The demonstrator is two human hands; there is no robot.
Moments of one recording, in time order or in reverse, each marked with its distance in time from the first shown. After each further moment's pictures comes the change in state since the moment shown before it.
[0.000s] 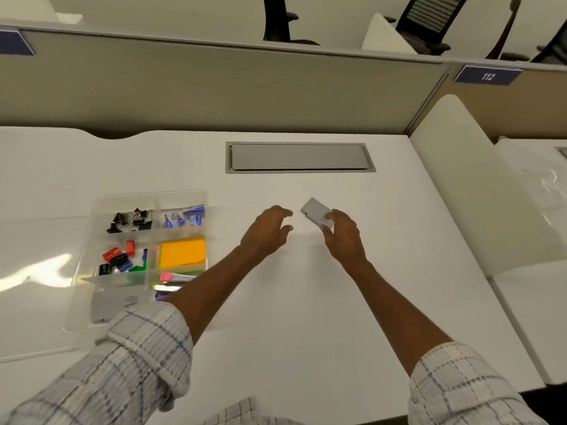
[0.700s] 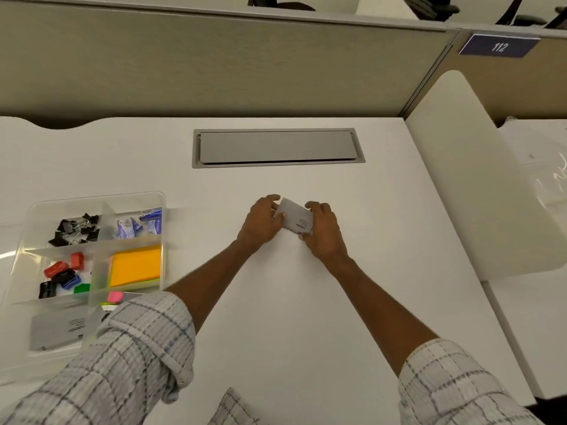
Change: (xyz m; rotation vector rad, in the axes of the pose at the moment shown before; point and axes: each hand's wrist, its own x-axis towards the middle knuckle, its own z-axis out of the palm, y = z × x) left_hand 0.078 0.003 0.059 -0.279 0.021 -0.182; right_hand 0.043 0.031 0.006 -0.076 -0.164 -0.063
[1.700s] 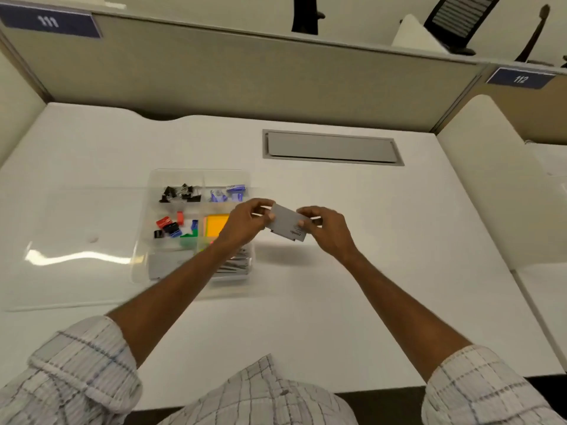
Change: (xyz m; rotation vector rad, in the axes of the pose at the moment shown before) left_hand -0.164 -0.070 -0.159 -0.398 0.063 -0.049; right_hand -0.098 -0.153 0.031 0.308 -0.057 -0.112
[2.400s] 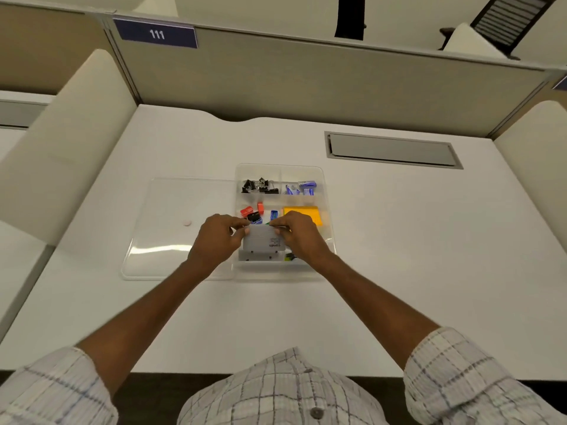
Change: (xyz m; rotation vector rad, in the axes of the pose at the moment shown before) left_hand -0.104 -0.081 -0.203 0.595 0.230 0.098; right_hand -0.021 -0.136 0.198 -0.285 -0.191 -0.173
